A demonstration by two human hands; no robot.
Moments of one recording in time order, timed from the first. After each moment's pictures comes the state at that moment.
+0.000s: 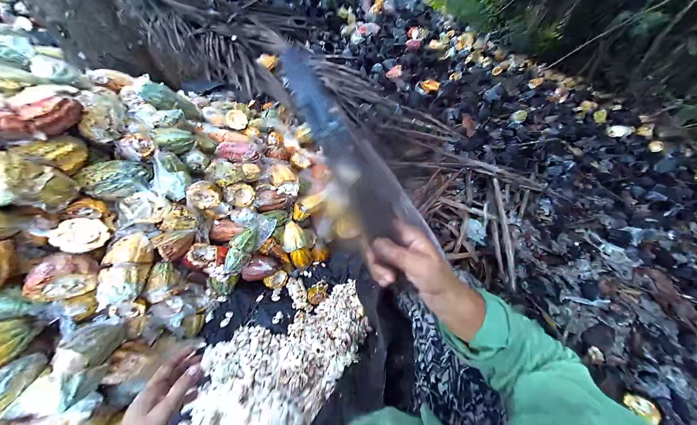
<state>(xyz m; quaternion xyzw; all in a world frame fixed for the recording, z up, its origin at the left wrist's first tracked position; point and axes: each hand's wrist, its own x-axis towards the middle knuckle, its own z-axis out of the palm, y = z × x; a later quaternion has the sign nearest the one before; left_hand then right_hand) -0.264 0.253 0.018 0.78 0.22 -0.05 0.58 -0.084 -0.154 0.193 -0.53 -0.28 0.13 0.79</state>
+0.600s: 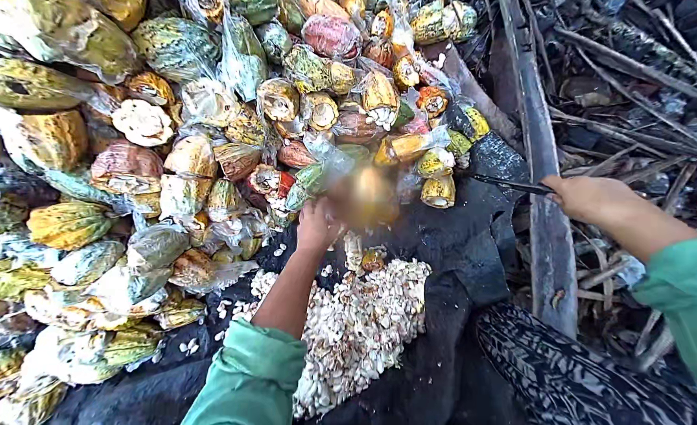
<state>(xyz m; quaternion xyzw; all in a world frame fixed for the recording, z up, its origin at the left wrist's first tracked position) -0.004 0.219 -0.111 0.91 0.28 -0.11 0.30 0.208 -0.216 0.021 -0.94 -0.16 0.25 -0.16</state>
